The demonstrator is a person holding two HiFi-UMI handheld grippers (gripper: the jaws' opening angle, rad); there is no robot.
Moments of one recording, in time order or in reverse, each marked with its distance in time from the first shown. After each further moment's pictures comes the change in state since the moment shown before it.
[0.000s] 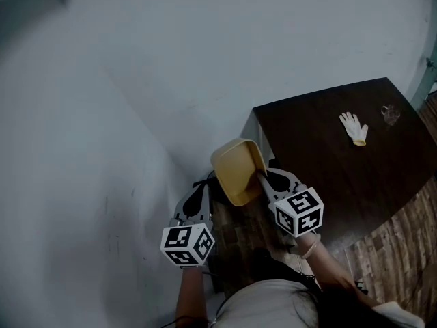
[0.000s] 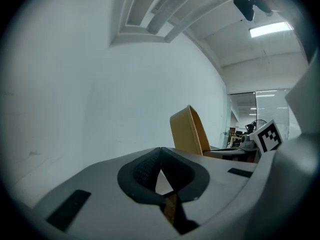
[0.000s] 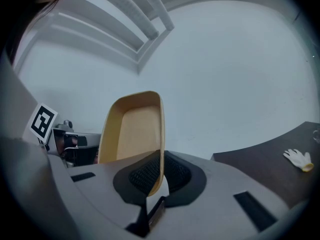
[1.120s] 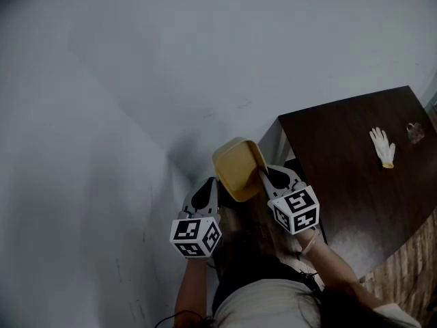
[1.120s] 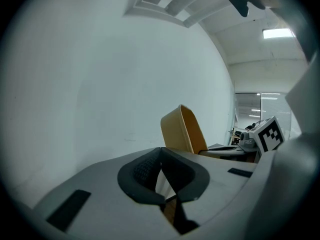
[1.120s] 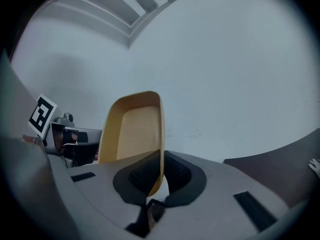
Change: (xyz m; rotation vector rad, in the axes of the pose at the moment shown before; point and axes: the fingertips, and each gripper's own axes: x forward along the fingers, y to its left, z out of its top) left arm 0.185 0.175 -0.010 -0.046 0.061 -0.031; right arm 0.248 -0.053 -0.007 -0.049 0.106 -0.035
